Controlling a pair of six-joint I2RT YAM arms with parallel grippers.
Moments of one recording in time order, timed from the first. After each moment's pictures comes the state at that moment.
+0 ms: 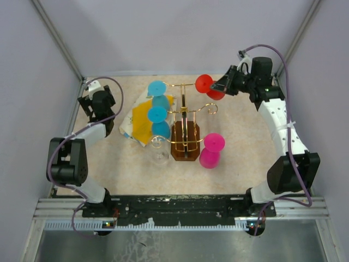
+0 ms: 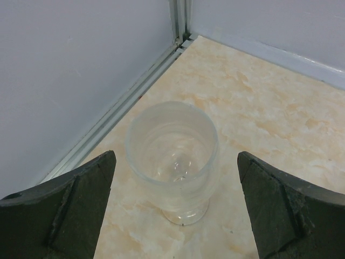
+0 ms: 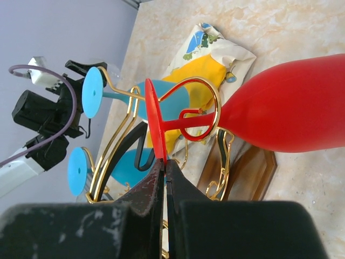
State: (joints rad) left arm -0.09 1.61 0.89 0.54 -0.71 -0.09; right arm 0.10 1.49 1.48 -0.43 -0.68 0.53
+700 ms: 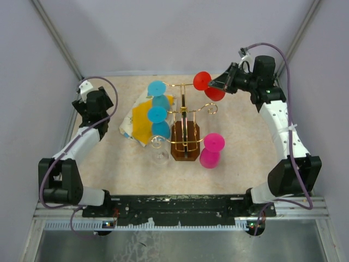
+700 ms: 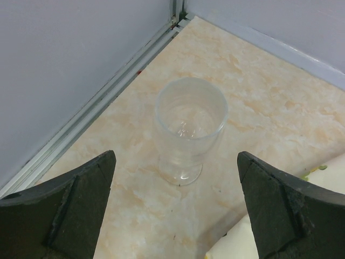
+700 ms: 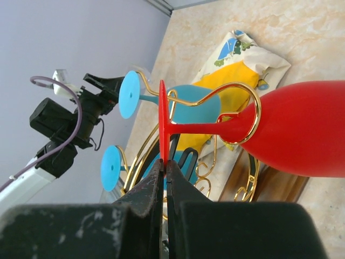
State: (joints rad) left arm -0.09 1.40 0.89 0.21 -0.66 -0.26; right arm 0.10 1.46 1.47 -0.35 -0.76 0.63
